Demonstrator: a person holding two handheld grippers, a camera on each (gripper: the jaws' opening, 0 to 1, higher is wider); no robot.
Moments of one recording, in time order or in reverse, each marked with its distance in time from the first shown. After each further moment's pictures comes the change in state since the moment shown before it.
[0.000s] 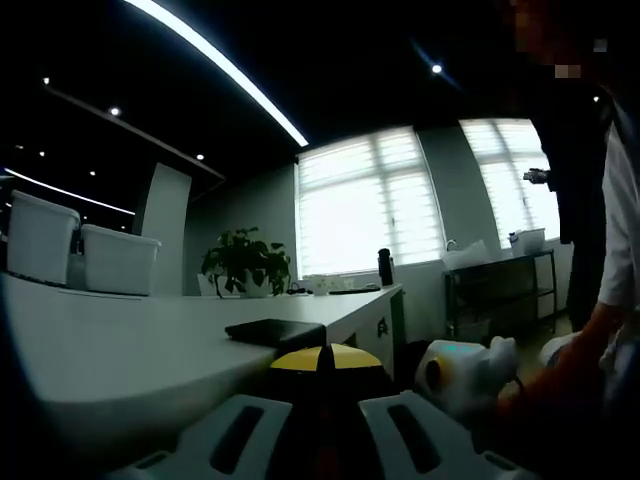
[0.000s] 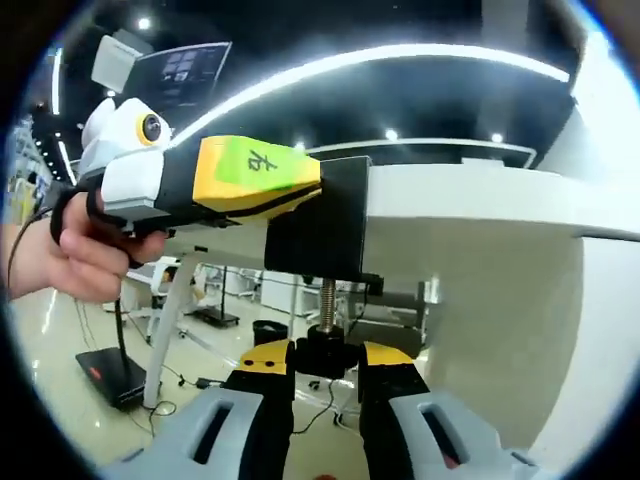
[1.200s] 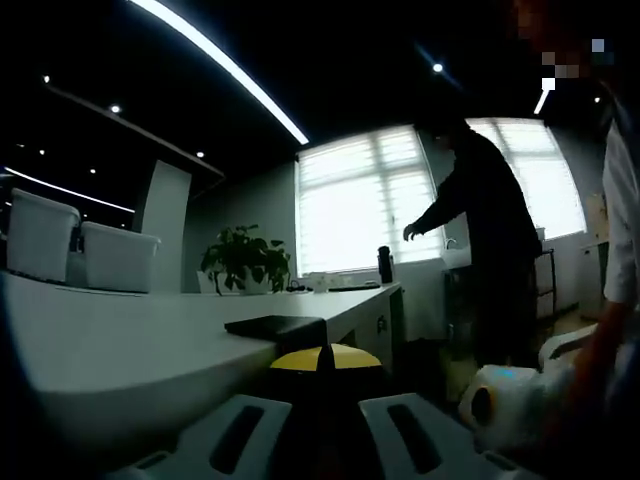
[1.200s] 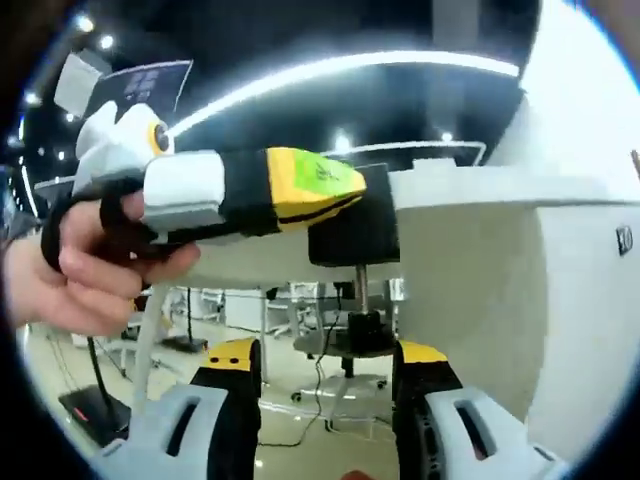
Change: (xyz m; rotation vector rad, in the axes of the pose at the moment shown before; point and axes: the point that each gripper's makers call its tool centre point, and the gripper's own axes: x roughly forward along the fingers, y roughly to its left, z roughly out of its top) left arm 0.000 0.000 -0.004 0.000 0.013 0.000; right arm -0.015 0.017 -0.002 0.031 -0.028 -0.341
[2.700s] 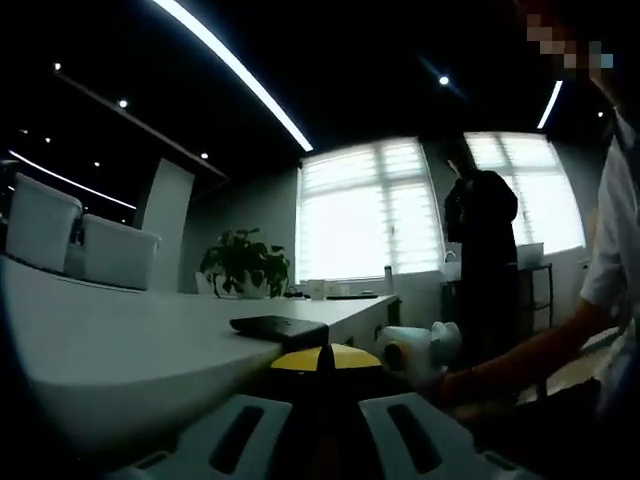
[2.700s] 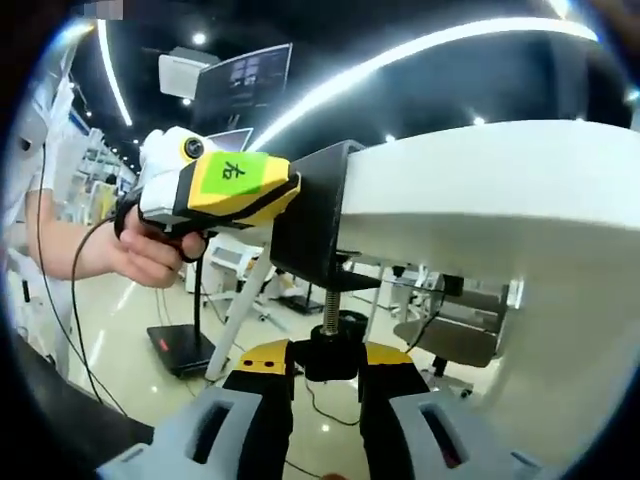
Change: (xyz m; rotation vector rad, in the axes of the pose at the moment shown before) left arm -0.004 0.001 0.004 -0.047 -0.039 -0.006; right arm 0.024 0.006 0.001 -0.037 0.069 0.726
